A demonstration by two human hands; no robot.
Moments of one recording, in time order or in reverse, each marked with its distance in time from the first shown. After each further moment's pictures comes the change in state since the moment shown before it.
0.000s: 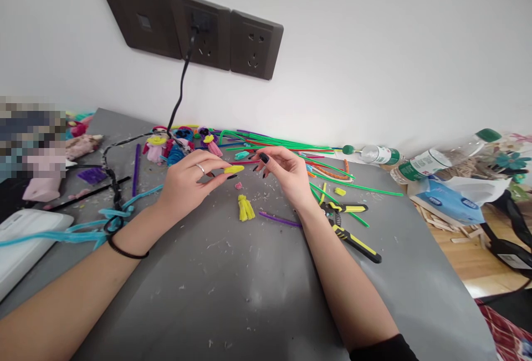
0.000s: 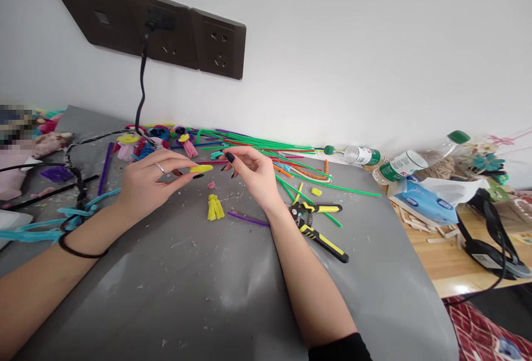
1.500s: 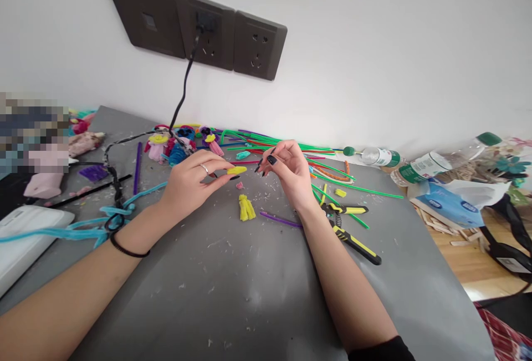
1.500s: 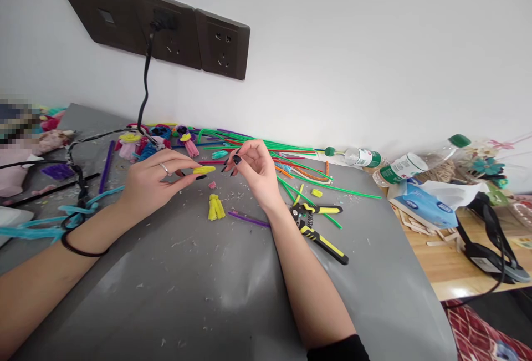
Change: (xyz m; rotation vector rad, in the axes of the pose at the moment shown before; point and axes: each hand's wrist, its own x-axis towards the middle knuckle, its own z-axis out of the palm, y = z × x) left_hand -0.003 -0.005 0.000 0.016 -0.049 0.006; right_hand -0.002 -0.006 0.002 0.128 -0.046 -0.016
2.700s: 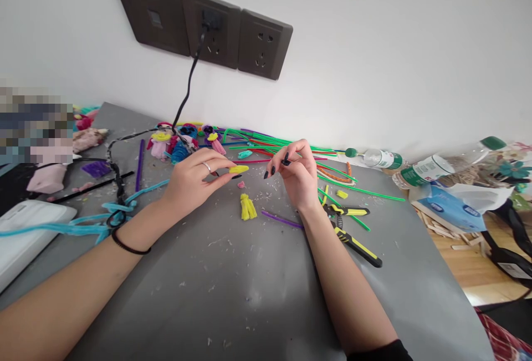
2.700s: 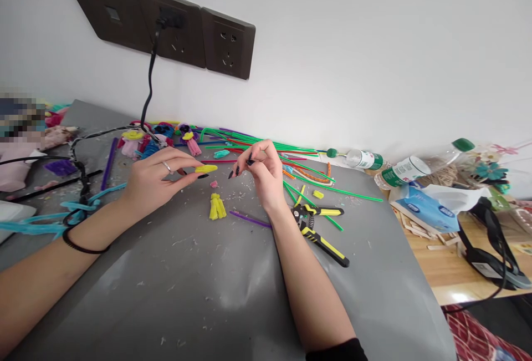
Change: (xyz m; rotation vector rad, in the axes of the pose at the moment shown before) left_hand -0.001 -0.001 0.003 -0.031 0.036 0.050; right_hand -0.001 -0.006 0.000 0.102 -0.012 -0.119
